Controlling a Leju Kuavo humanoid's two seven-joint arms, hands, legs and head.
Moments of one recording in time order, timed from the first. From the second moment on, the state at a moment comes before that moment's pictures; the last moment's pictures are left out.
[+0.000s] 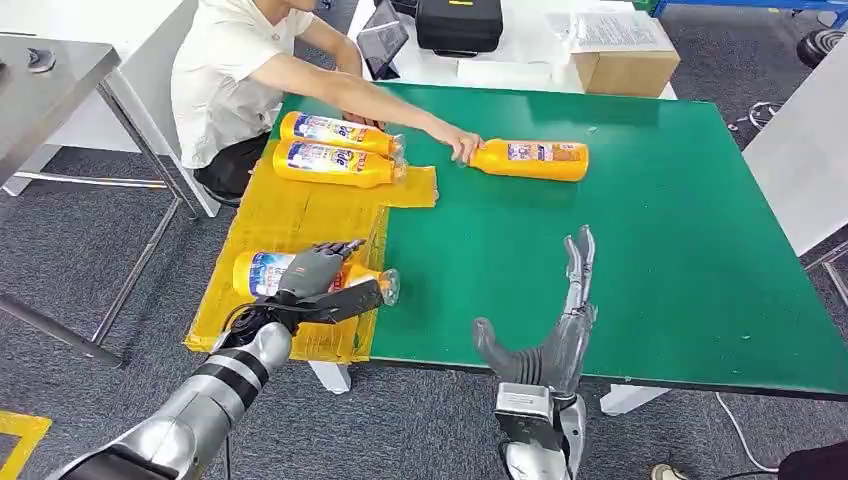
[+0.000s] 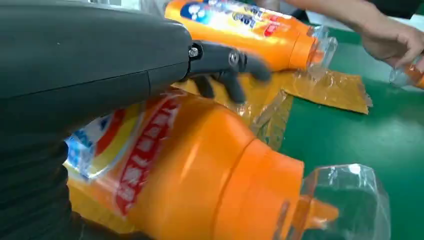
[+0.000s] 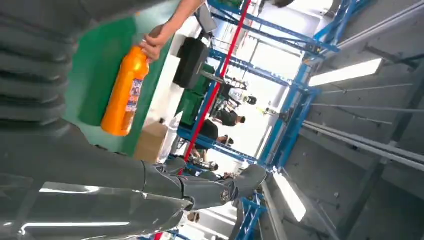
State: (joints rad) left arm -0.58 -0.10 -0.33 -0.64 -0.69 0.21 -0.19; right arm 0.05 0.22 0.33 -1.63 0.51 -0.70 -0.70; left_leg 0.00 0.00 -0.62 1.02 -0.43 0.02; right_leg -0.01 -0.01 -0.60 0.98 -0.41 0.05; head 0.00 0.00
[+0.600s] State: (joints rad) left arm -0.56 -0.13 -0.31 -0.67 -0.41 -0.17 -0.31; right arm 0.02 0.20 0.37 -1.57 0.45 -0.70 -0.70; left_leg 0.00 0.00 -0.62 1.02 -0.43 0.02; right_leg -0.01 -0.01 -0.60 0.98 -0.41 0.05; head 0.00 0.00
